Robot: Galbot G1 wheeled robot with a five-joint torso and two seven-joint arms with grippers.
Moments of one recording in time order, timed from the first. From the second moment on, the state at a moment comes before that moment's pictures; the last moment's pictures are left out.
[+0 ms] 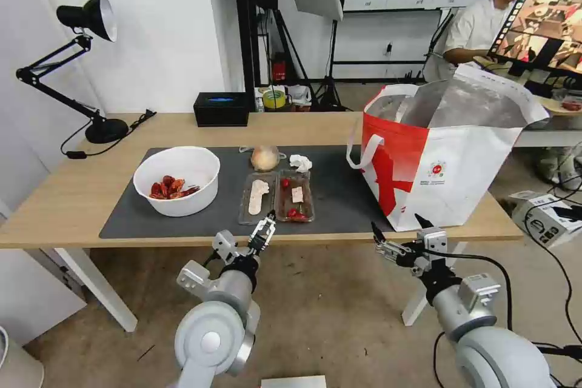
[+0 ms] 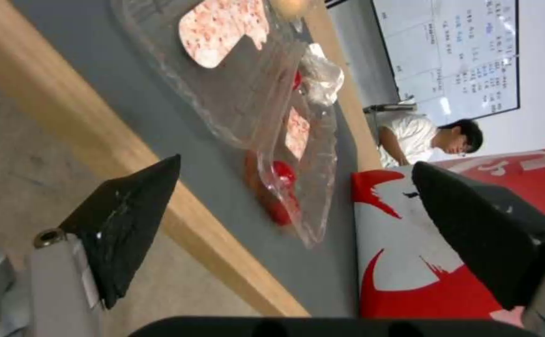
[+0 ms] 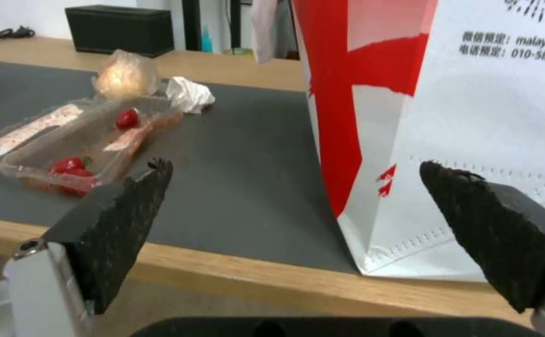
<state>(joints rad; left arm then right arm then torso) 1.33 -1.47 -0.22 -2.19 -1.22 0.17 -0.64 -1.59 1.16 0.54 2.28 0.32 -0.29 0.06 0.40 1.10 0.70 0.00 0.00</state>
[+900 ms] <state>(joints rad) 1.21 -1.50 -0.21 -2.07 -1.24 0.17 -0.66 -1.59 1.18 0.55 2.27 0.31 -0.28 0.06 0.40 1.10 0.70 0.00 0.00</state>
